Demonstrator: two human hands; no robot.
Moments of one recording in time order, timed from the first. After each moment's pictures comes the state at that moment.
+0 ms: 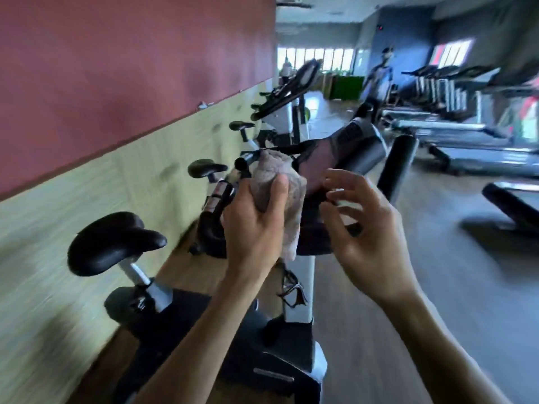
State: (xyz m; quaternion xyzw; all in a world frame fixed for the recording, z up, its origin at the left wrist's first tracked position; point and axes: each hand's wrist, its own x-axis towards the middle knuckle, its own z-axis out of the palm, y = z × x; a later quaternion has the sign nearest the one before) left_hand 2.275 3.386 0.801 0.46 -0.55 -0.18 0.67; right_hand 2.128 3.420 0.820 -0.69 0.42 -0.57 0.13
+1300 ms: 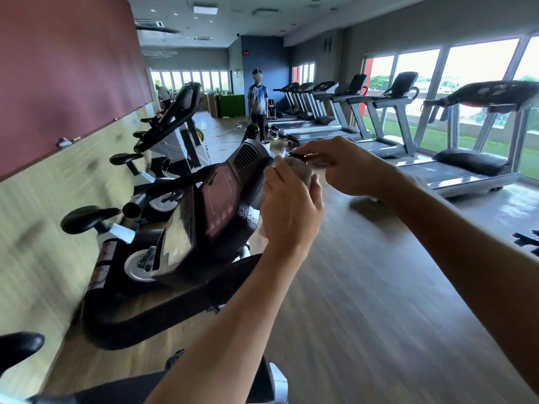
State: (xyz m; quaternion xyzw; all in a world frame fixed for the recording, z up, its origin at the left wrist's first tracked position) left_hand 2.100 3.292 0.817 0.46 -0.70 0.06 0.54; right_hand 1.993 3.331 0.909 -0.72 0.60 -0.33 0.06
